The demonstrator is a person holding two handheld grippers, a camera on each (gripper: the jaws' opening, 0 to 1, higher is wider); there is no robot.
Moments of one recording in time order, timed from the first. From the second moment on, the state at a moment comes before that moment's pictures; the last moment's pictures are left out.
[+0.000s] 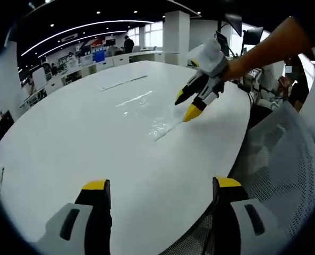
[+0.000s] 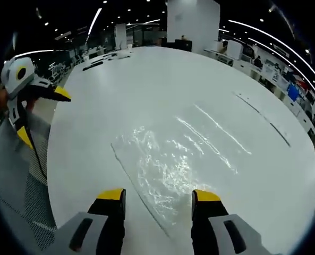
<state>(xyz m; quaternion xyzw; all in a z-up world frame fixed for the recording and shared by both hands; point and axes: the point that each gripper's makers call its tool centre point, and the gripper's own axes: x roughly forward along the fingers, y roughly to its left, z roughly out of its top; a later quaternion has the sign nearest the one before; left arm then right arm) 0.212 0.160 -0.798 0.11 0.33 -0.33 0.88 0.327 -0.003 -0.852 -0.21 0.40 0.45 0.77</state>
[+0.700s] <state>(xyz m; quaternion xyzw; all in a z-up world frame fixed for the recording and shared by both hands) 0.226 0.147 -0.807 0.16 0.33 -0.37 0.86 0.292 0.001 -0.864 -0.41 0.37 0.56 0.62</state>
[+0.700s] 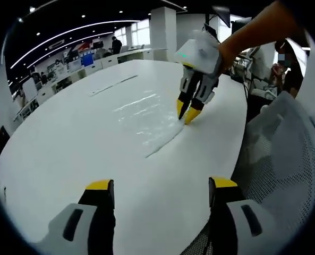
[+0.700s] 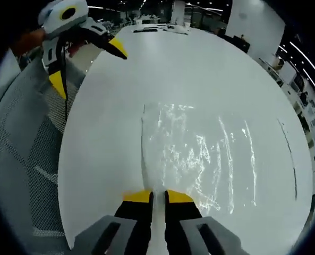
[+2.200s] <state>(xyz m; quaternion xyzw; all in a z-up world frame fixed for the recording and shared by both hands) 0.225 0.083 -0.799 0.33 0.22 -0.52 0.76 0.231 -0.002 -0.793 -0.50 0.23 0.64 0.53</state>
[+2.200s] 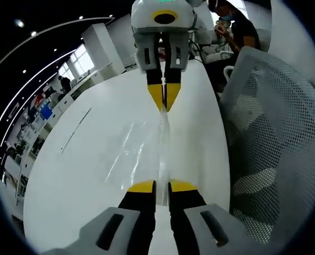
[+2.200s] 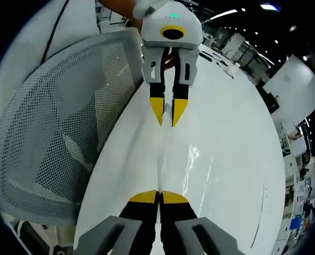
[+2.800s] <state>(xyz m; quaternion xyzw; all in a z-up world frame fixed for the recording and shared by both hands) 0.225 0.075 -0.792 0.33 0.20 -0.53 0.75 0.209 0.055 -0.779 -0.42 0.21 0.66 0.58</state>
